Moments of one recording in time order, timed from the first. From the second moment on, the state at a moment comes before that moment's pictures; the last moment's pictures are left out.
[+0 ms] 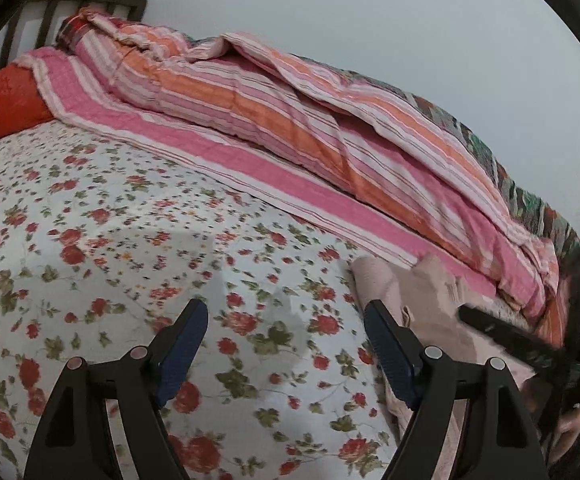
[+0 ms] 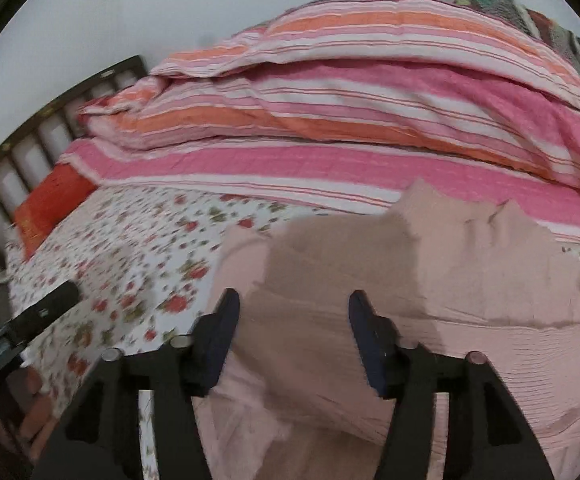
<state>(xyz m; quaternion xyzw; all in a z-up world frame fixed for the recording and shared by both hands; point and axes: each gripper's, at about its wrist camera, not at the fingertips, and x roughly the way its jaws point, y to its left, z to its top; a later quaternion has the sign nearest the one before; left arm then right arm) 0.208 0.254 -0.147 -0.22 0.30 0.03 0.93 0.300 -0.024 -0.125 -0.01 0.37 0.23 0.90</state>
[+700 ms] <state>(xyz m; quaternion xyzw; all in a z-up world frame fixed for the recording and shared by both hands) 0.238 0.146 -0.159 -0.26 0.38 -0.16 0.87 0.258 -0.275 -0.149 0.03 0.34 0.04 0.94</state>
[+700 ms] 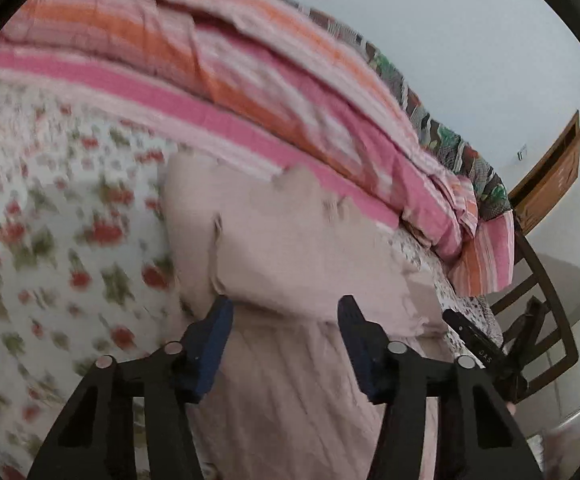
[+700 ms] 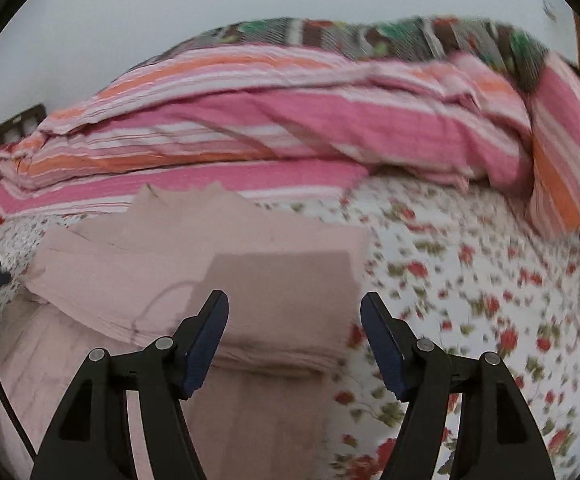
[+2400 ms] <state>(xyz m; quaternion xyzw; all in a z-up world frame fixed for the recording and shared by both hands) 0.277 0.124 -0.164 -0.15 0.35 0.02 0.92 0.277 -0.295 -0.161 0.04 0.38 -0.01 0.92</state>
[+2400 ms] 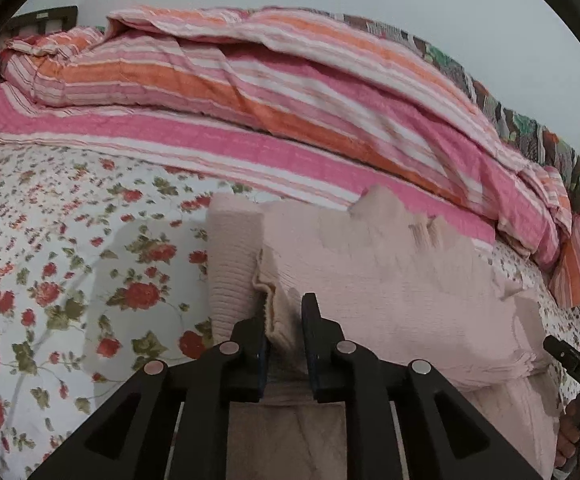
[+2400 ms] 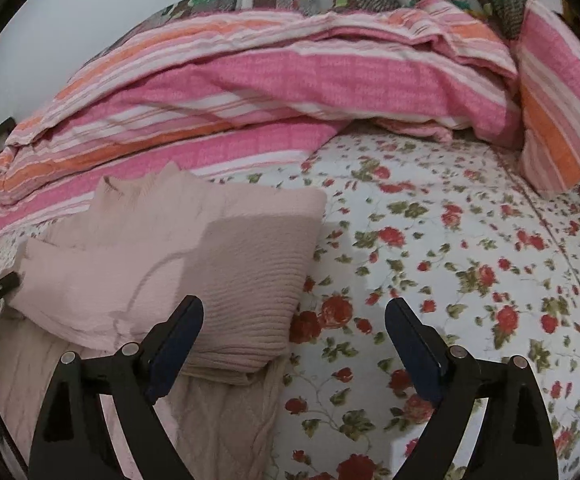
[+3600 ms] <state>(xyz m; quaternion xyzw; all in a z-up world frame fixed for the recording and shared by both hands) 0.282 0.090 -0.174 -0.06 0.38 0.00 0.92 0.281 -0.294 -0.178 0.05 0.41 0.02 0.91</state>
